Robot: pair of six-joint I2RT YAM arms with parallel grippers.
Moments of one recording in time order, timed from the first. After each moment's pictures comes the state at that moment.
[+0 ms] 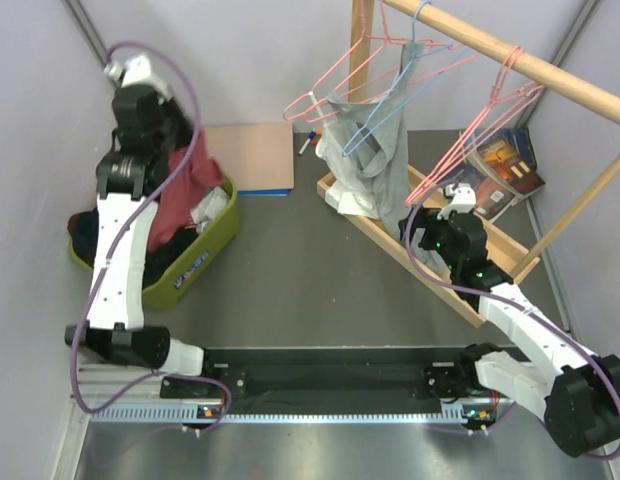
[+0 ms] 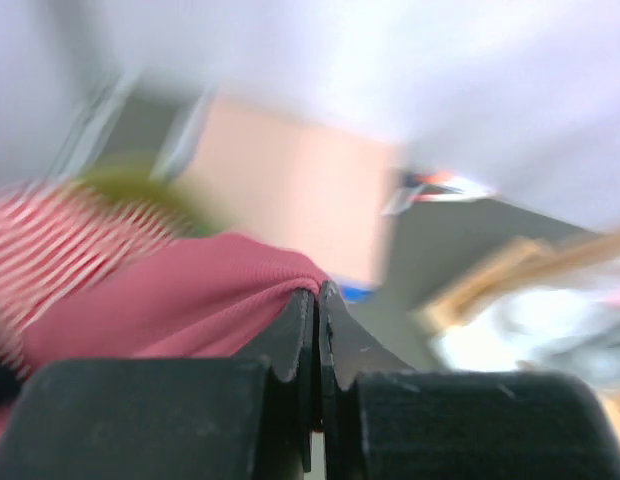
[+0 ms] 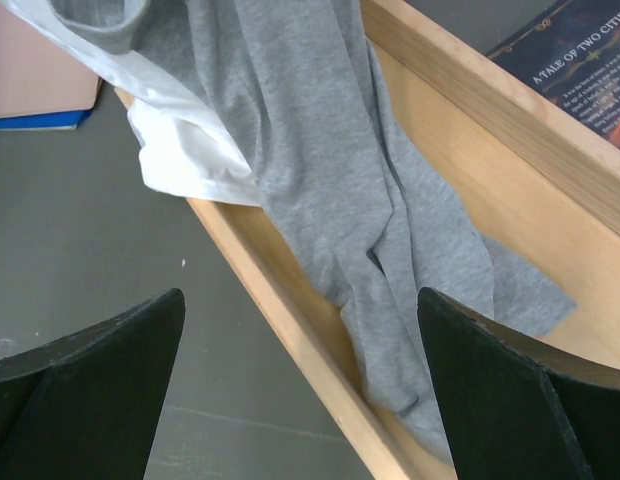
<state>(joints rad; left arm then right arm) -0.03 1.38 1.75 -0.69 -0.15 -0.38 0.34 0.97 0.55 0.10 0.12 0.29</state>
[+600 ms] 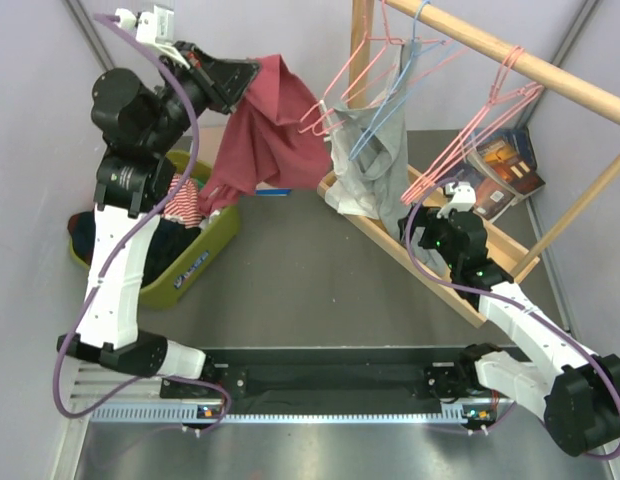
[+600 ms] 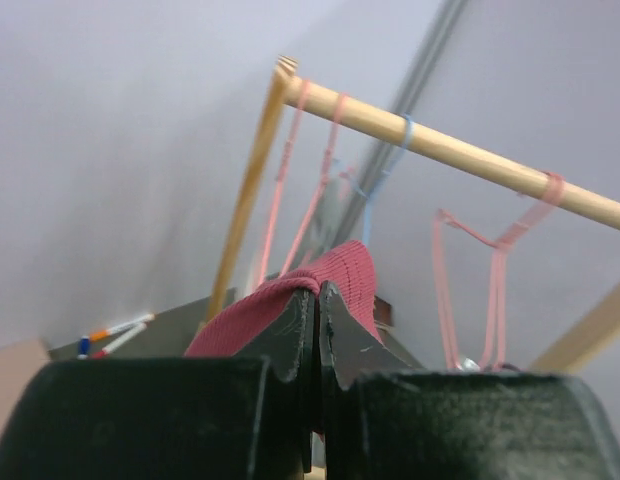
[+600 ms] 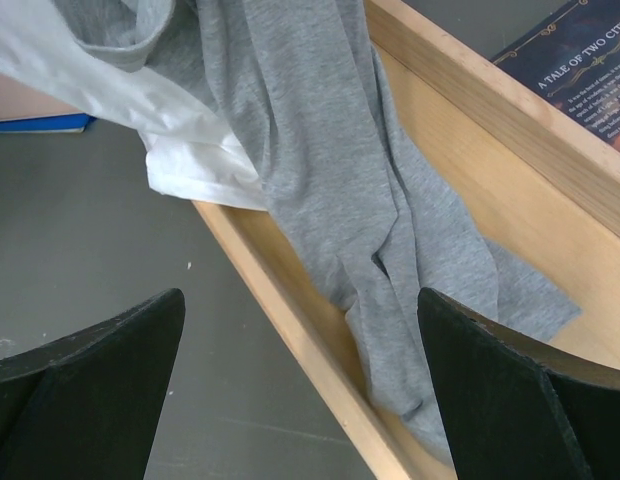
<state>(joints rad) -0.27 1.43 2.02 -0.30 0.38 -0.46 0.34 0.98 0.57 0.10 0.11 0.29</state>
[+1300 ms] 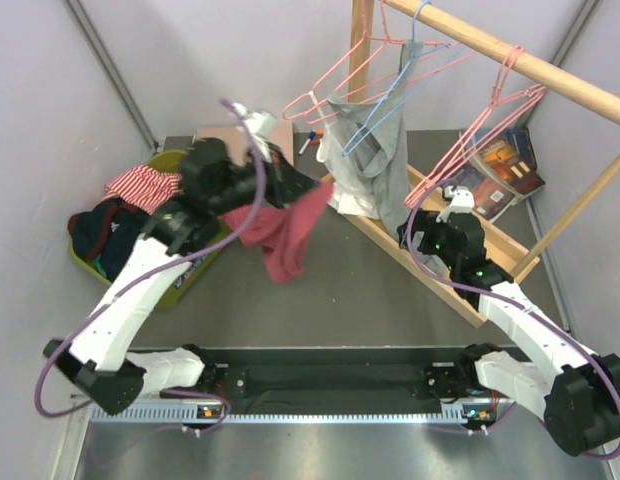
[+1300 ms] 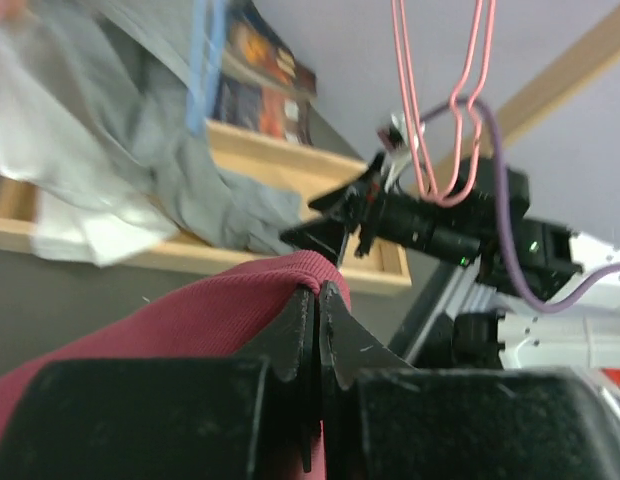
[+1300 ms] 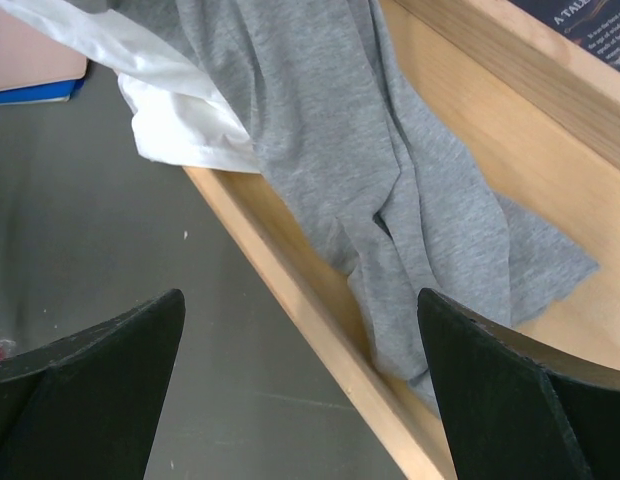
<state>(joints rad) -0.54 1.19 1.48 -0.39 0.43 -0.43 0.34 0.98 0.57 0.02 0.10 0.34</state>
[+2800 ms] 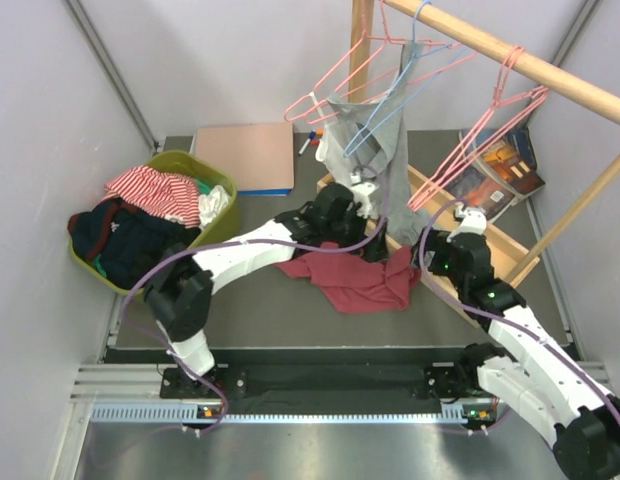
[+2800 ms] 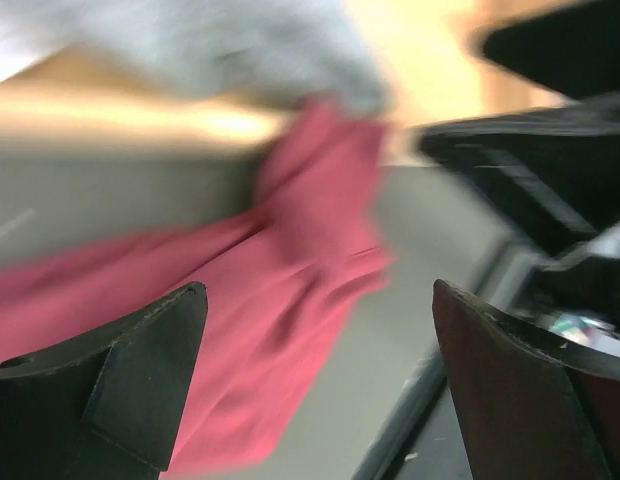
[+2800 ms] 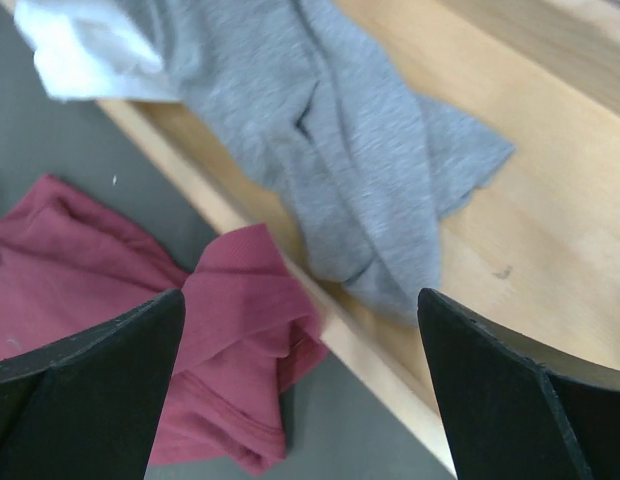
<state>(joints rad) -0.84 1.79 1.36 -0.15 0.34 -0.37 0.35 0.76 0.50 -0.23 0.24 0.38</state>
